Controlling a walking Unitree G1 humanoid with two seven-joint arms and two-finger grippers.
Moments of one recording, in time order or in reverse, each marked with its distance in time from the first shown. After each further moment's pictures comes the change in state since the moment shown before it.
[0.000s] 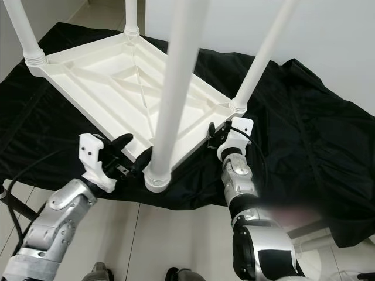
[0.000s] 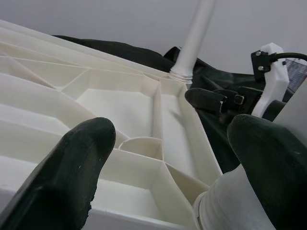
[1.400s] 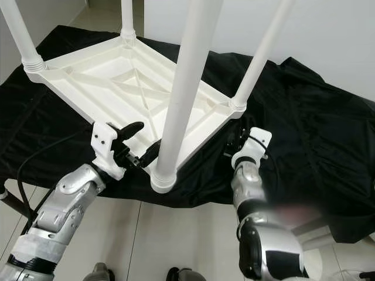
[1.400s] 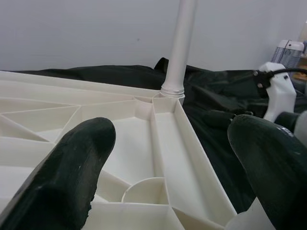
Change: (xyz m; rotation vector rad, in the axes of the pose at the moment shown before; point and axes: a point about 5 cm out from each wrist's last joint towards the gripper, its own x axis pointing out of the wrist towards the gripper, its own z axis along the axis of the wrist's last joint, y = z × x) left arm 0.027 0.003 0.017 0.134 -0.031 -0.081; right arm 0.004 -0.034 -0.001 0.043 0.081 -0.199
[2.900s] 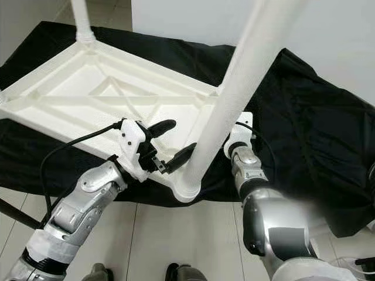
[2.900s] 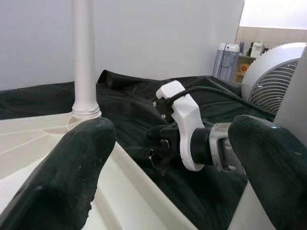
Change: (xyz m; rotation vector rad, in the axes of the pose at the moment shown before) left arm 0.024 -0.042 0.020 0.008 -0.062 -0.183; right arm 0.008 0.035 0.006 -0.215 0.059 0.287
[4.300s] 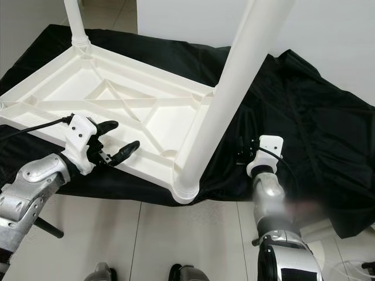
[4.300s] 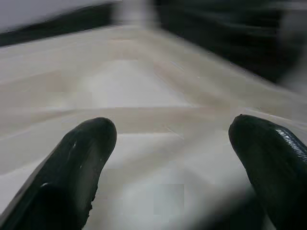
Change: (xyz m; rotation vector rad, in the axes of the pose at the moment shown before) left arm -0.086 0.060 -0.008 0.124 0.379 -0.104; right arm -0.050 -0.061 -0.025 -0.011 -0.205 -0.137
